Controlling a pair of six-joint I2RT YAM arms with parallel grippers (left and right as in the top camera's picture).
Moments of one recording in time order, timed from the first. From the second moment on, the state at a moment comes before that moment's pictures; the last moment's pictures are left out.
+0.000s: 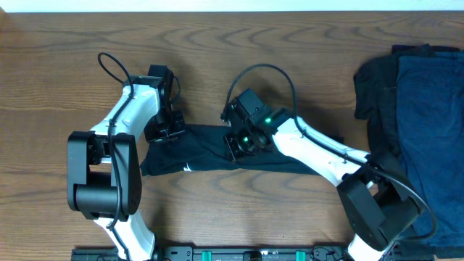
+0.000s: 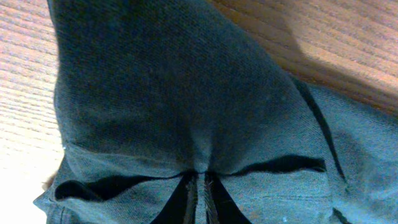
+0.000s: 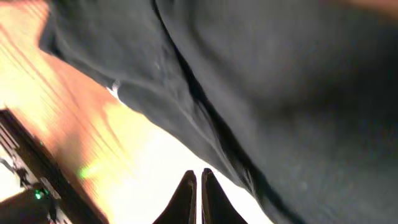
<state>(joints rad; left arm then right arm) -0.09 1.91 1.27 -1.02 0.07 -0.38 0.70 1.86 1.22 -0.56 -0.44 0.38</state>
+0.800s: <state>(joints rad) -0.09 1.91 1.27 -1.02 0.07 -0.38 0.77 1.98 1.22 -0.51 -0.37 0.38</state>
